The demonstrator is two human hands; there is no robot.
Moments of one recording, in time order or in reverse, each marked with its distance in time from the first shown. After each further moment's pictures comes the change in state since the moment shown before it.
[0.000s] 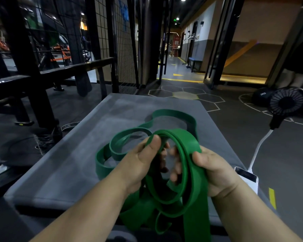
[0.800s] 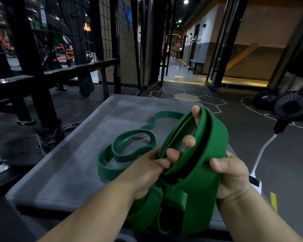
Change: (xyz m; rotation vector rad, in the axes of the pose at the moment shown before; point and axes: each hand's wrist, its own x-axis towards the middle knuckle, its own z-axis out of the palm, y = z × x) left_hand -0.007 0.007 0.011 -0.078 -0.172 -0.166; right_hand 0.002 -0.008 0.006 0.083 -0.016 -0.191
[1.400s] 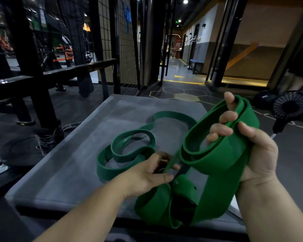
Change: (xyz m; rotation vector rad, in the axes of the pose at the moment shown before) left_hand 0.011 -0.020 -0.029 0.584 -0.090 -0.063; right_hand -0.007 -0.039 -0.003 0.191 0.143 -0.248
